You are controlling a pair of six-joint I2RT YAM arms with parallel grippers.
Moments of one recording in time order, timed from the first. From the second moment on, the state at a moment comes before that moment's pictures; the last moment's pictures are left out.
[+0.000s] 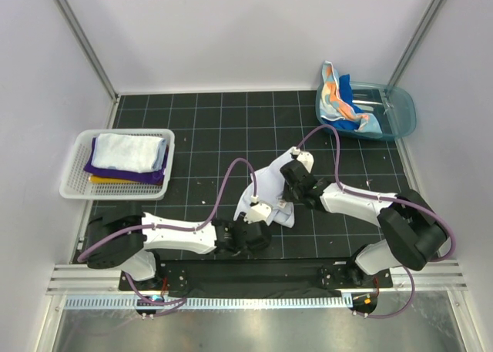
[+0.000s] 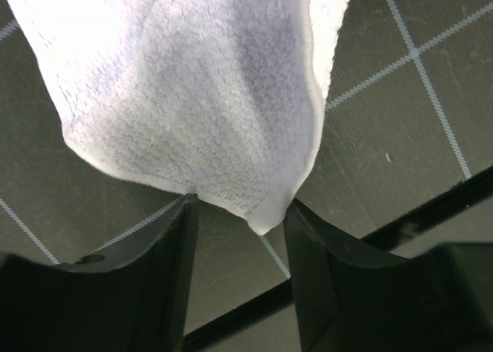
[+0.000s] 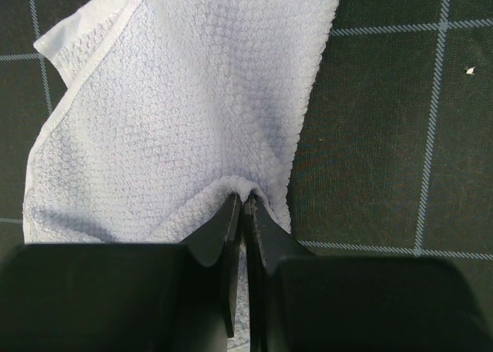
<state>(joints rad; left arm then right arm) -1.35 1.53 0.76 -0.31 -0.42 -0.69 0.69 1.45 0.69 -0.16 0.29 0.70</state>
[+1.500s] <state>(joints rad) -1.11 1.46 0.90 -0.39 -0.29 -0.63 0.69 0.95 0.52 -0.33 0.22 0.65</state>
